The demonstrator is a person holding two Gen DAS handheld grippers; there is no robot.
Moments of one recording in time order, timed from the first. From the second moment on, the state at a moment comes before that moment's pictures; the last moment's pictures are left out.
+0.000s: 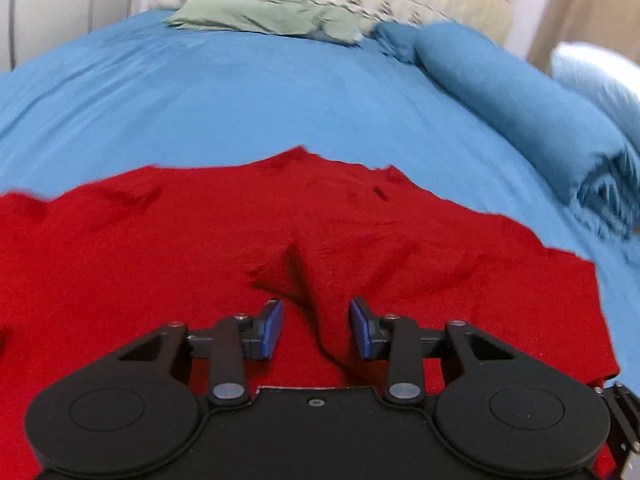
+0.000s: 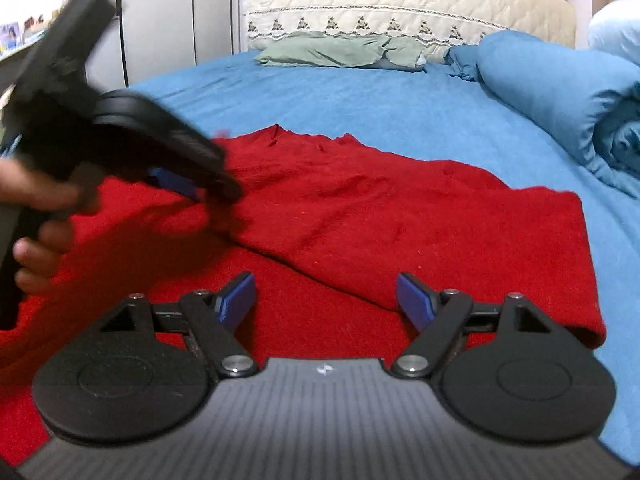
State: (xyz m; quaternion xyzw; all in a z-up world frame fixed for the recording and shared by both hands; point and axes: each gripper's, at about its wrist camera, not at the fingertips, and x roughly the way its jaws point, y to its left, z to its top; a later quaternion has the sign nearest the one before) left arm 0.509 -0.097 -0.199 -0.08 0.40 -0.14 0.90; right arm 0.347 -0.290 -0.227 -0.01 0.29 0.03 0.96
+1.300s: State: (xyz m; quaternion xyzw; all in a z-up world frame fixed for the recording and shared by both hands) left arm 0.481 0.064 -0.207 -0.25 0.29 -0.04 0.93; right arm 0.374 -0.294 -0.220 0.01 0.32 0.00 0.95
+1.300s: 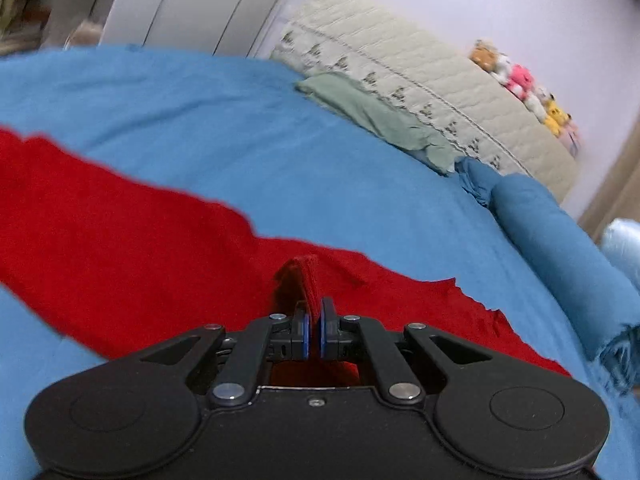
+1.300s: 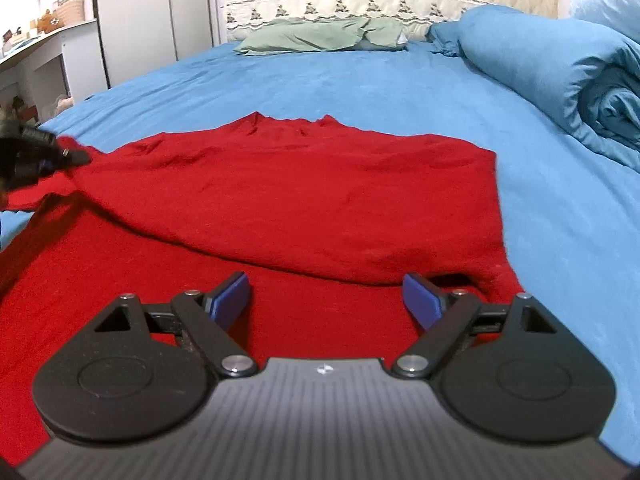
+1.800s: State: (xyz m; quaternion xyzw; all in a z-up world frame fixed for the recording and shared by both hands) left arm 0.476 0.082 -0.167 -0.22 0.31 -0.02 0.93; right arm 0.372 -0.299 -0.222 0.01 0.32 -0.01 0.95
